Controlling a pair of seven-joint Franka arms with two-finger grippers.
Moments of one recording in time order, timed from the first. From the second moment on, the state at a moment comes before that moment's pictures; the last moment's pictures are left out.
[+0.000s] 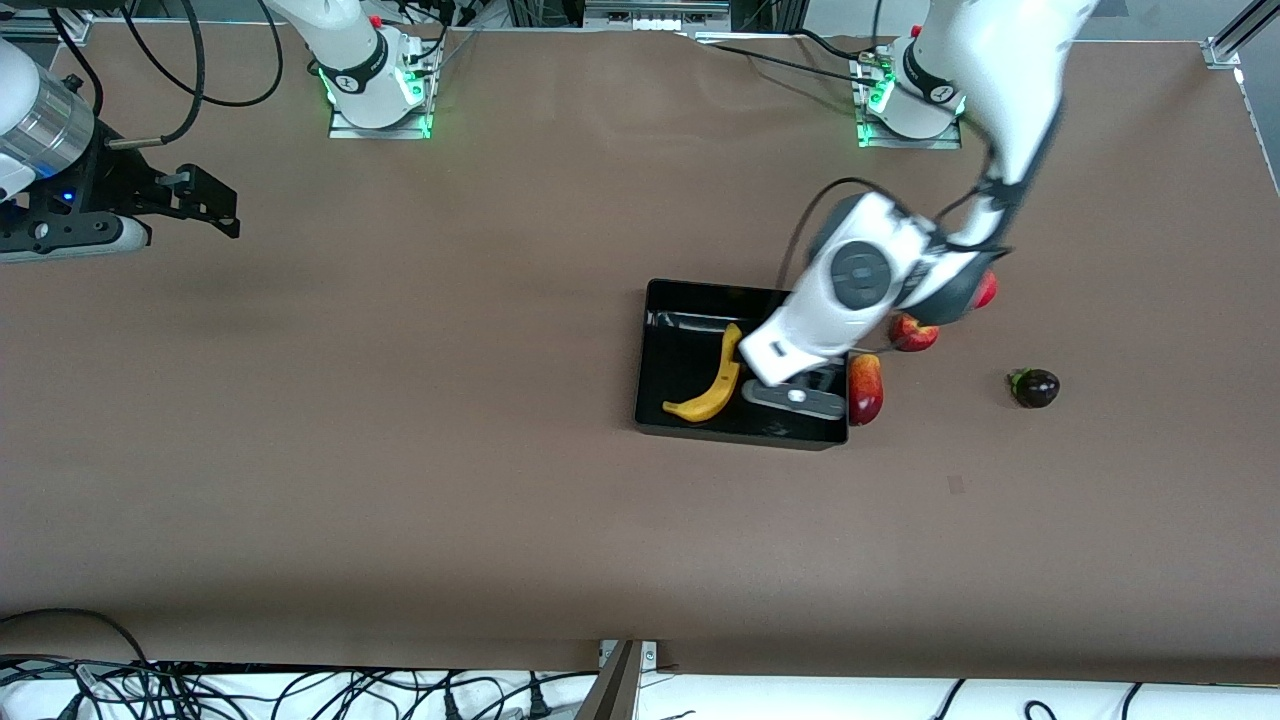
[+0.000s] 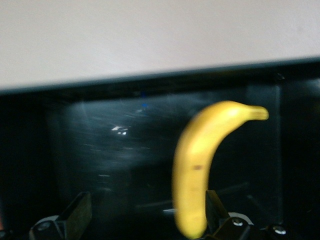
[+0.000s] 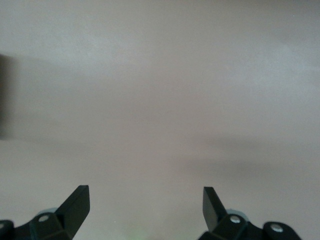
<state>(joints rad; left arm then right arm) -0.27 0.58 -0.29 -1.72 0.08 2.28 -0.41 0.25 -0.02 -0.15 -1.64 -0.01 1.58 0.00</state>
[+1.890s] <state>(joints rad) -0.02 0.53 -0.26 -1.47 0.14 1.80 -0.35 0.25 -0.02 -0.15 -1.64 -0.01 1.58 0.00</state>
